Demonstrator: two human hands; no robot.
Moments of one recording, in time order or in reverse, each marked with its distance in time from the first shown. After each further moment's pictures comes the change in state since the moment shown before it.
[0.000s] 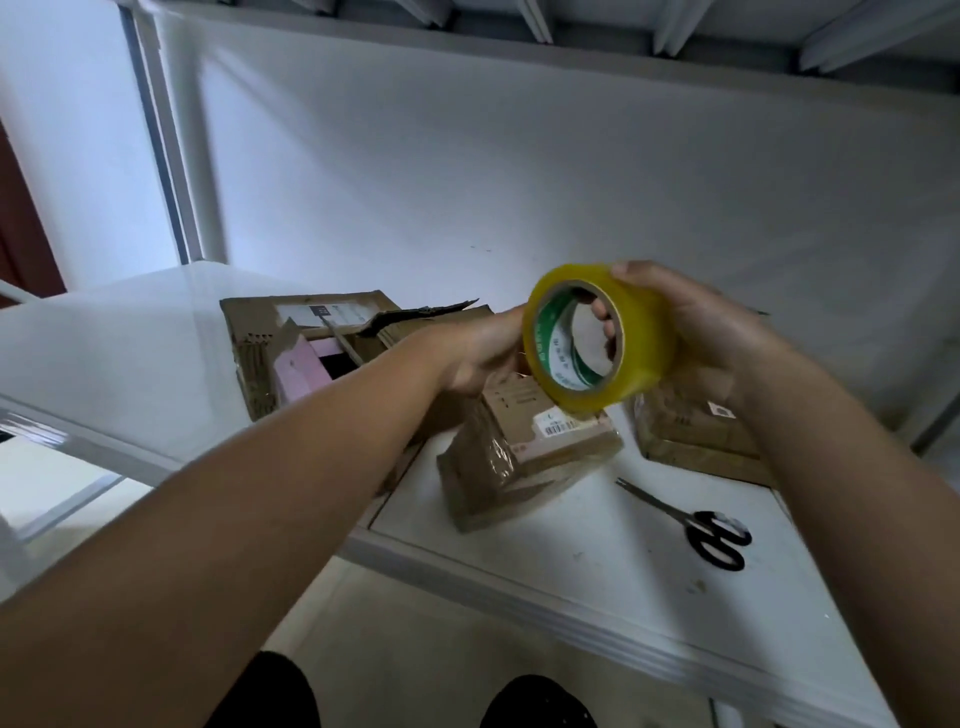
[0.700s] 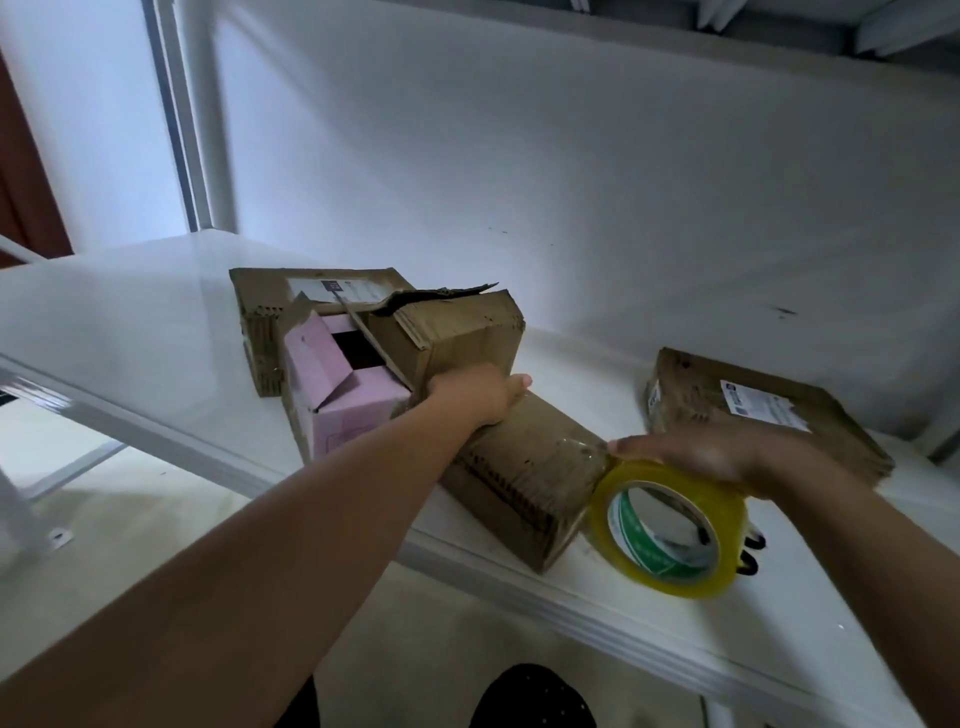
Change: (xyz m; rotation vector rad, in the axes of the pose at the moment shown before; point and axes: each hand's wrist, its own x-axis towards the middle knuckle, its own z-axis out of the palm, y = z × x) left_hand 0.010 -0.062 0.000 0.938 0.398 -0.229; right_hand -0.010 0.063 -0.023 -0.975 -0.117 0.645
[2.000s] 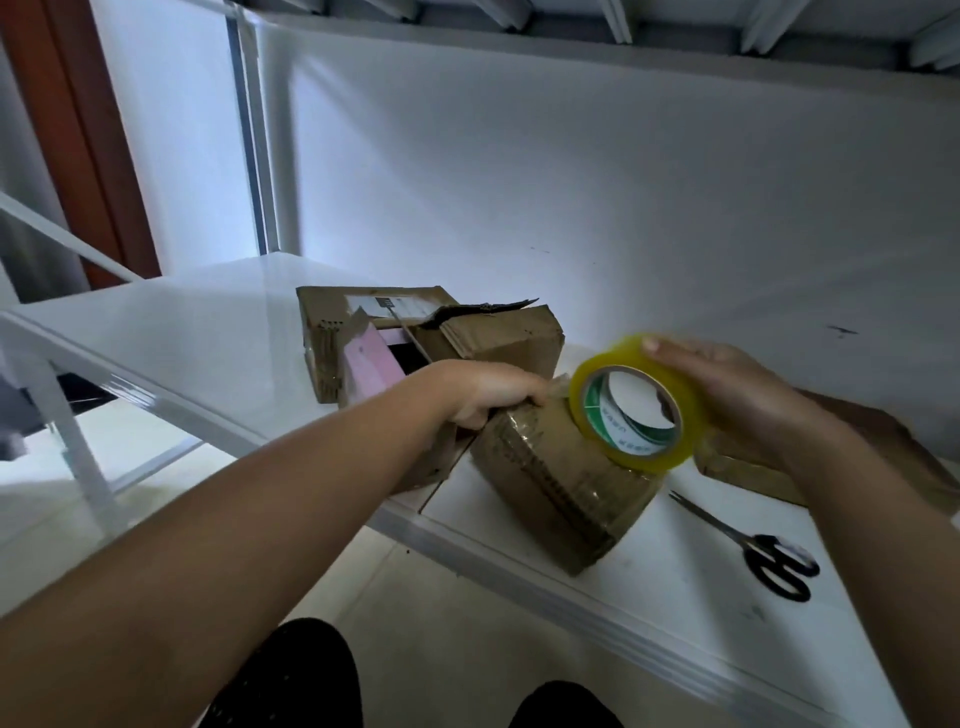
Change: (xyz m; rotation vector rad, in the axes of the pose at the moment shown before) left_hand -0.037 -0.016 -0.037 -0.723 -0.451 0.010; right_hand 0.008 -0.030 -0.010 0.560 0.312 -0.557
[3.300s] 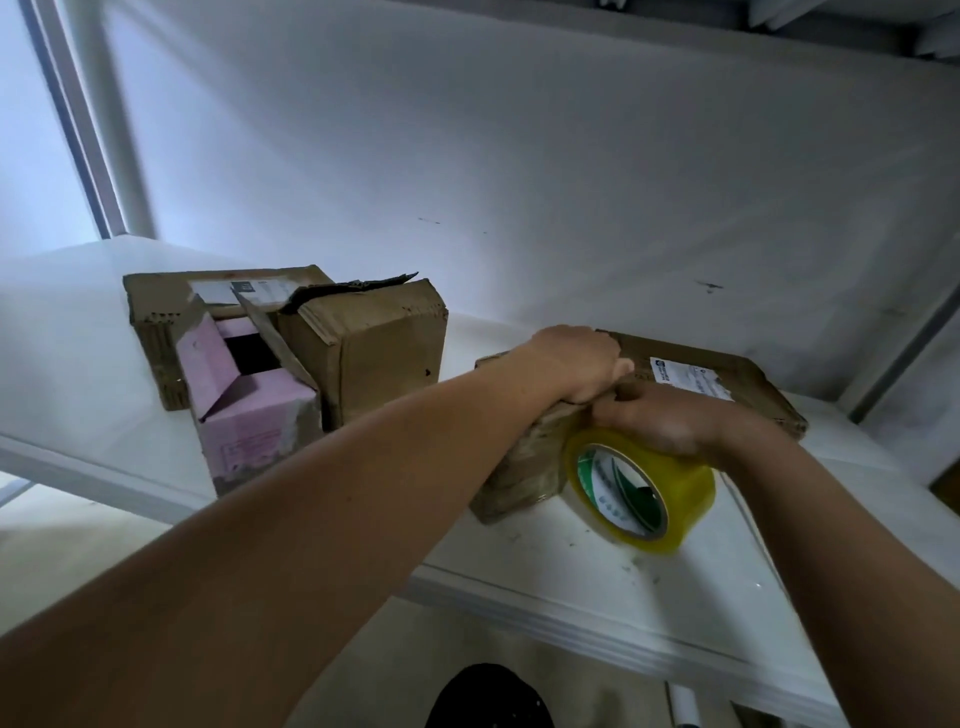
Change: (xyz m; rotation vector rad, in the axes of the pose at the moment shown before) left_hand 0.068 0.096 0.125 1.071 0.277 0.546; right_hand -0.027 0.040 -0.046 -0.635 -0.176 0.330
